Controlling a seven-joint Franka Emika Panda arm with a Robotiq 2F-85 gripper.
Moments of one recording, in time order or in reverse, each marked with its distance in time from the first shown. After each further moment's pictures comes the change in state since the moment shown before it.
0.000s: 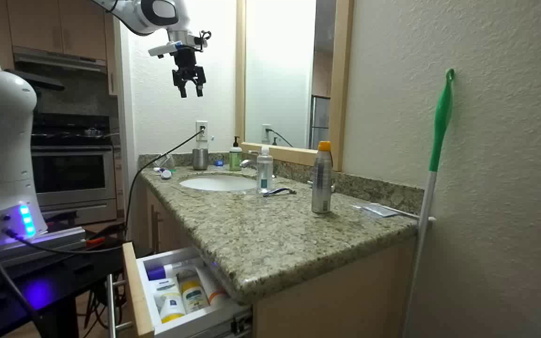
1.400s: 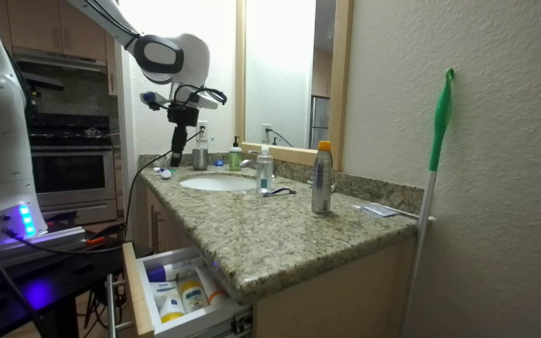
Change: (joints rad) arm -0.343 0.114 -0.255 -0.370 -0.094 0.112 0.177
